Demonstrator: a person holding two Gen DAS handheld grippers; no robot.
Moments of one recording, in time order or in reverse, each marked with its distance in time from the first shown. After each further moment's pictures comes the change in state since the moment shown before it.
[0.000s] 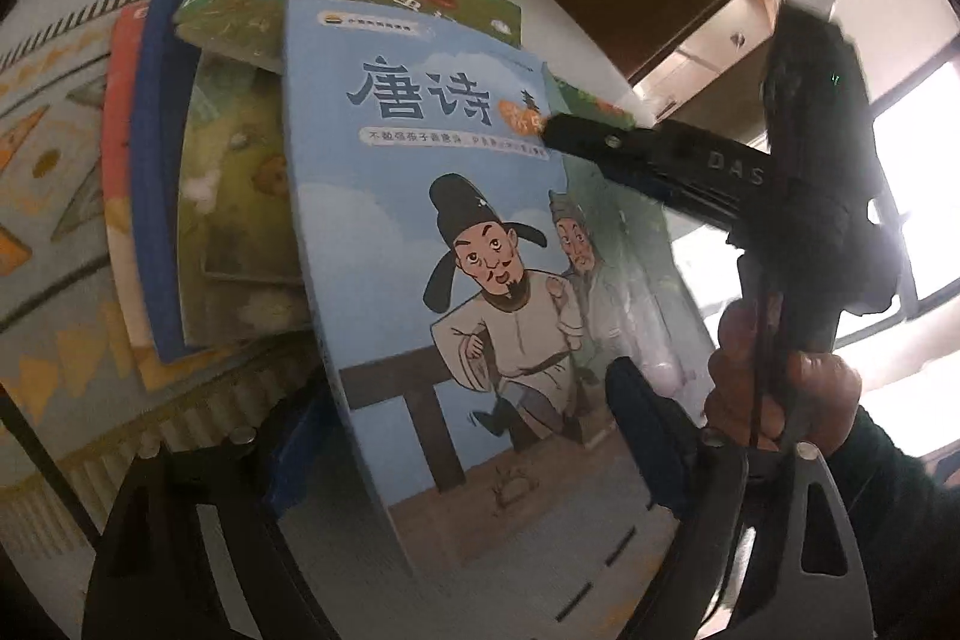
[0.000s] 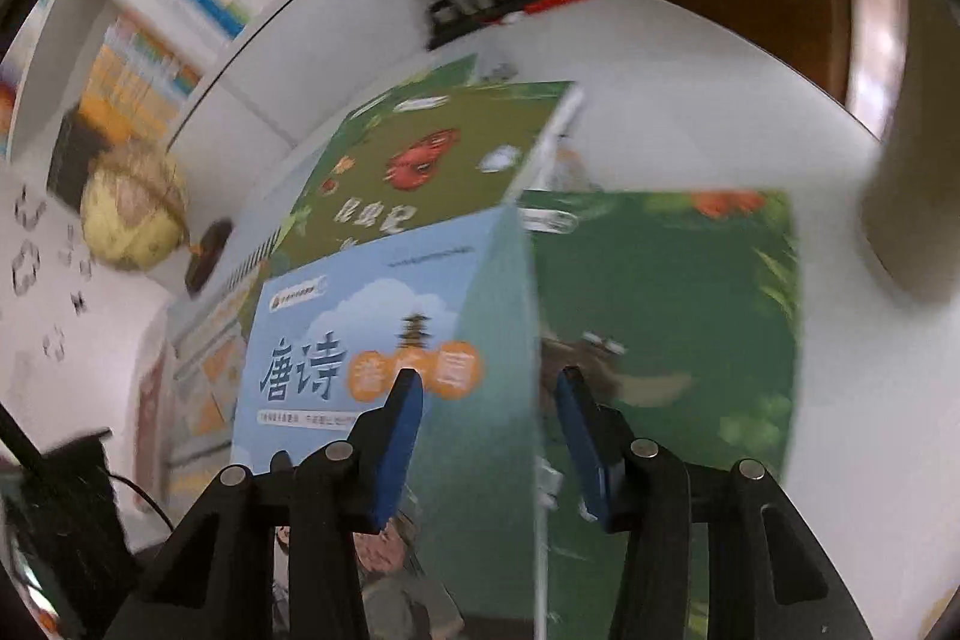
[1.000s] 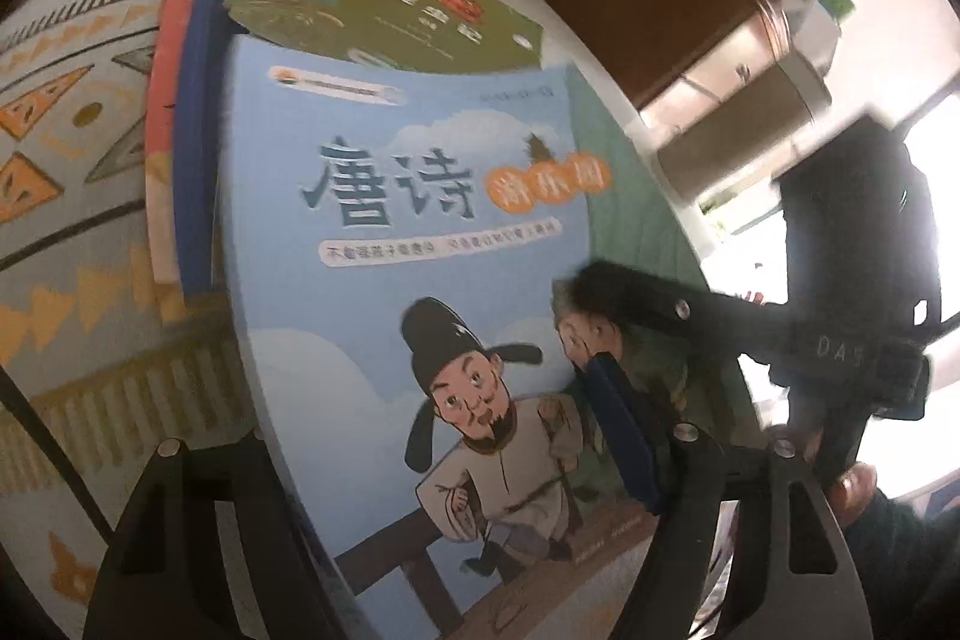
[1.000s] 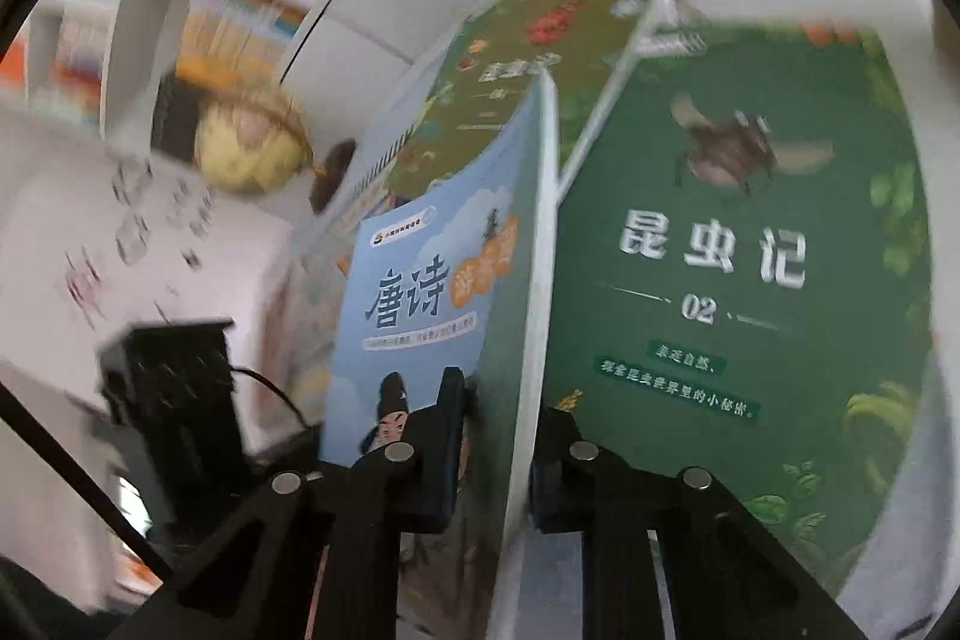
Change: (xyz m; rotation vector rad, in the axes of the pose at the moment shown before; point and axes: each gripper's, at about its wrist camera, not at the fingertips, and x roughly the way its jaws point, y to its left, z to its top) left arm -0.012 0.005 -0.023 -0.059 -0.072 0.000; right arm -0.016 0.030 -0.055 0.013 0.151 0.306
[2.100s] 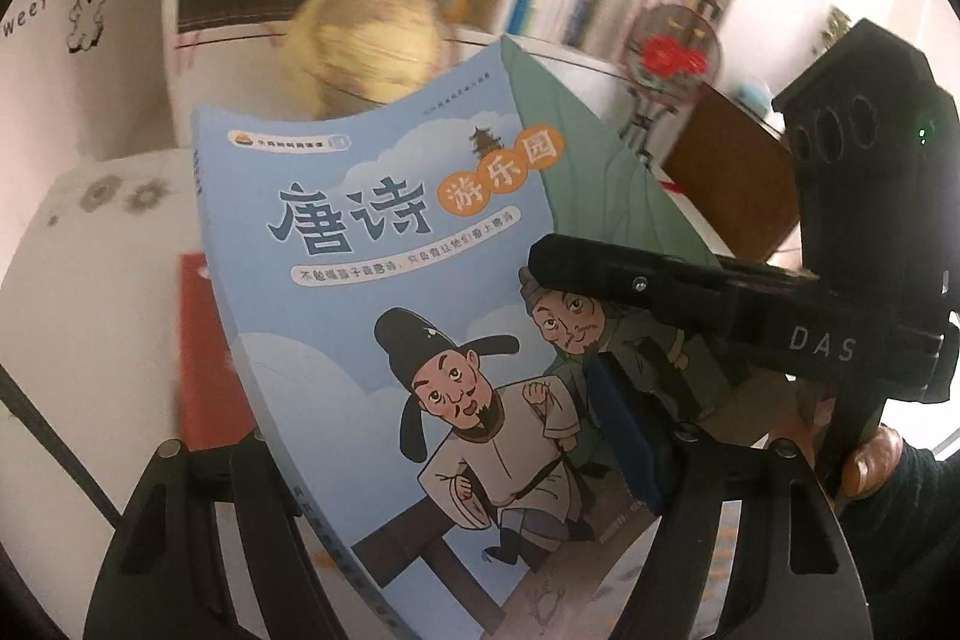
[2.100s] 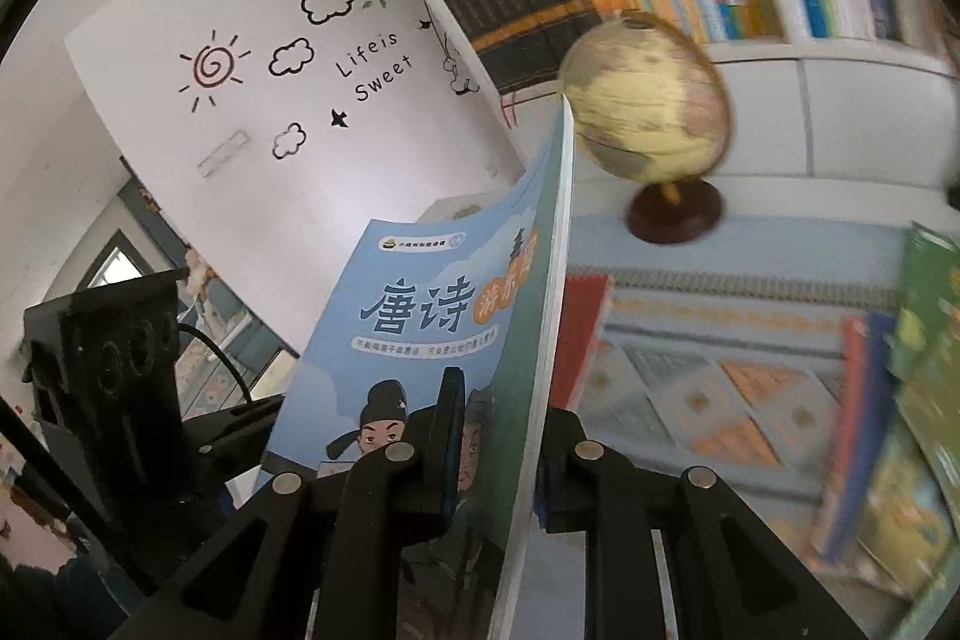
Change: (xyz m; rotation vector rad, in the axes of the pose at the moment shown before) left arm -0.314 0.155 -0.025 -0.047 -0.363 0.332; right arm 0.111 0.350 -0.007 -0.575 -0.012 0.169
